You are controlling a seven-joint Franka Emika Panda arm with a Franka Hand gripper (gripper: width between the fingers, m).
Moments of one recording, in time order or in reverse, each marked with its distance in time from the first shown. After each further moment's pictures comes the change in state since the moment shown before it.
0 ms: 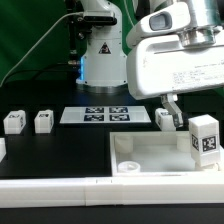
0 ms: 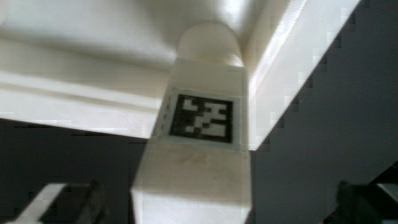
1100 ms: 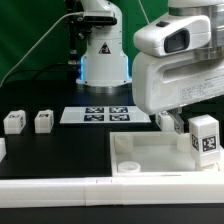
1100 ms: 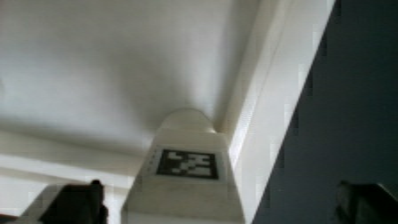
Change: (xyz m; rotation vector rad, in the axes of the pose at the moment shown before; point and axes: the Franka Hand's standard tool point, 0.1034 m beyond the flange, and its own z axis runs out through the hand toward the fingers) arm -0.002 -0.001 0.005 0.120 -0.478 0.017
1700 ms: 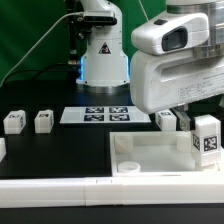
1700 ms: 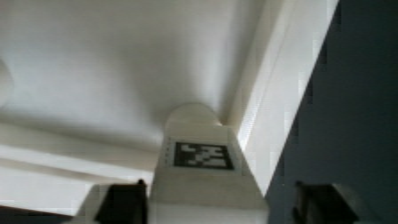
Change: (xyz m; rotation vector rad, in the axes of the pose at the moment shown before) arm 0.001 0.001 0.000 -0.001 0.003 -0.002
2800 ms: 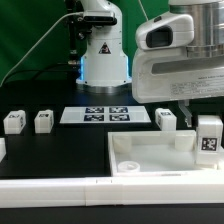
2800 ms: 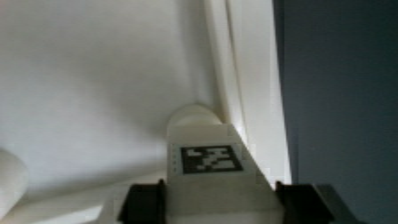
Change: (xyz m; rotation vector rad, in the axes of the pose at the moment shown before) arm 0.001 -0.005 0.000 0.007 0.002 0.579
